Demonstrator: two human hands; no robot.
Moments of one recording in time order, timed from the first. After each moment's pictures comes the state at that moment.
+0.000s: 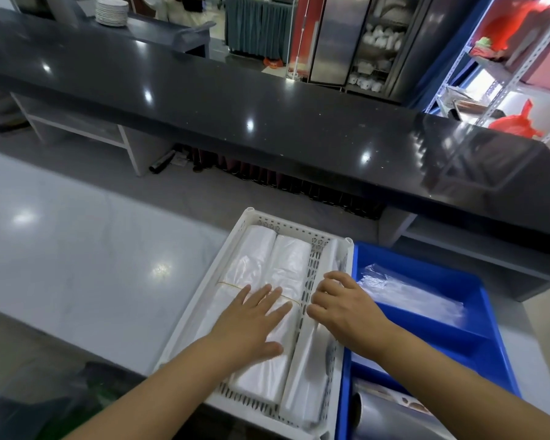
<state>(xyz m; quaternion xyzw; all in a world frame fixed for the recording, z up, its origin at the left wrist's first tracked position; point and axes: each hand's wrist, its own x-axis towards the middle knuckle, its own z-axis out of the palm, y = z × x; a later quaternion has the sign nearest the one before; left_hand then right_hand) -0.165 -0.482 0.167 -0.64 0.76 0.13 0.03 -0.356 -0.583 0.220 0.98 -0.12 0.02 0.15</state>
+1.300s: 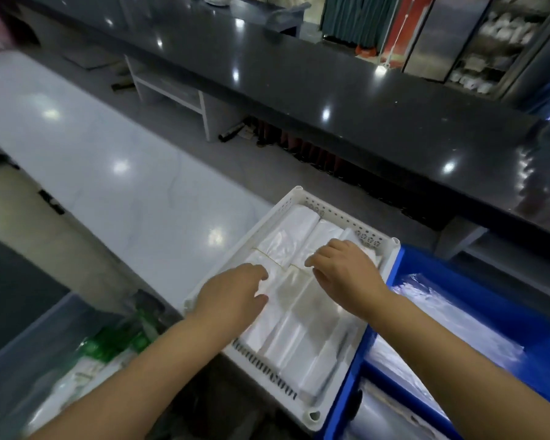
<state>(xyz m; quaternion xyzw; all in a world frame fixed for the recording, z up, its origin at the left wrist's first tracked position) -0.172 -0.431 0.216 -0.85 0.48 0.16 -0.16 -0.304 -0.600 0.234 0.99 -0.11 0.12 -0.02</state>
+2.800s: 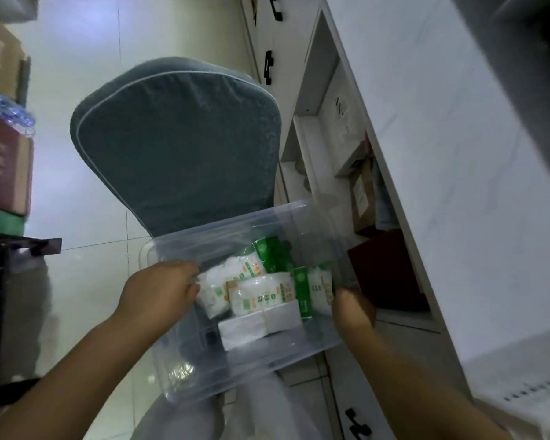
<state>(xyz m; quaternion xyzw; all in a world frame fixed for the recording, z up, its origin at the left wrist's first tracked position) 0.037 0.018 0.080 -0.98 0.09 0.17 -0.10 -0.009 -0.306 -0.021 0.93 -0.22 -0.30 -0.05</state>
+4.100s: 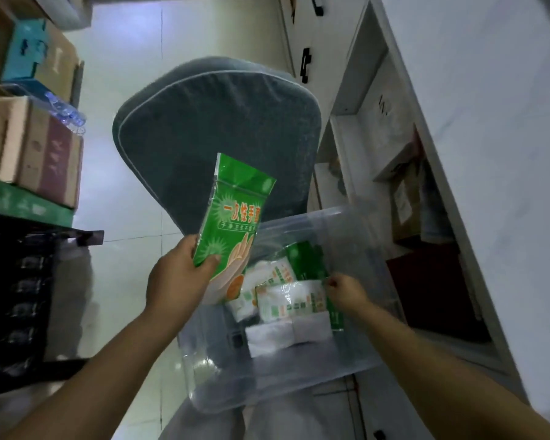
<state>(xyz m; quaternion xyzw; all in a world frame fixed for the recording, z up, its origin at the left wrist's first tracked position) 0.059 0.027 0.065 -0.92 -0.17 0.08 -0.36 0.058 -0.261 -0.052 0.88 -0.15 -0.34 -0.30</state>
